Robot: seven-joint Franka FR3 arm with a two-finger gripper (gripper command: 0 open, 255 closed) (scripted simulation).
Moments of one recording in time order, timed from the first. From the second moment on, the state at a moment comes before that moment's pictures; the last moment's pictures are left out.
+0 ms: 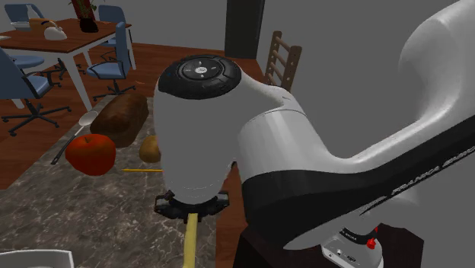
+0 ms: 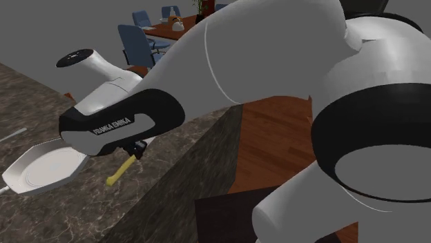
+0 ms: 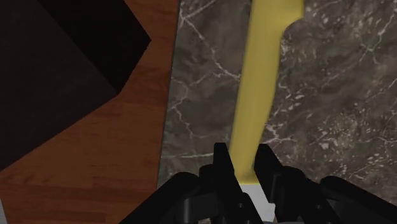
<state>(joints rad) 0.30 -0.26 0.72 -2.25 -0.01 2.11 1.62</state>
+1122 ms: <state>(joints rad) 0.35 -0.18 0.91 -2.27 -0.05 2.18 1.89</state>
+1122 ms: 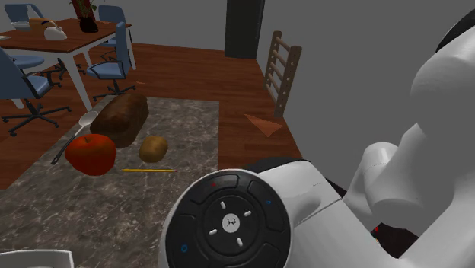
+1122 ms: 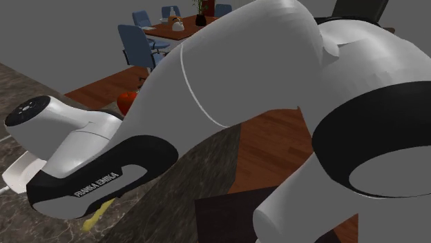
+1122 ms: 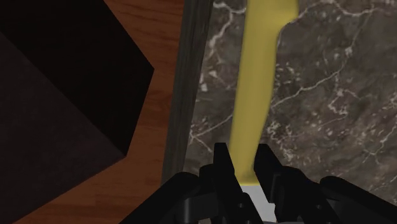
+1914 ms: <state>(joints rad) 0.32 -0.05 0.96 -2.33 -0.19 2.30 2.01</state>
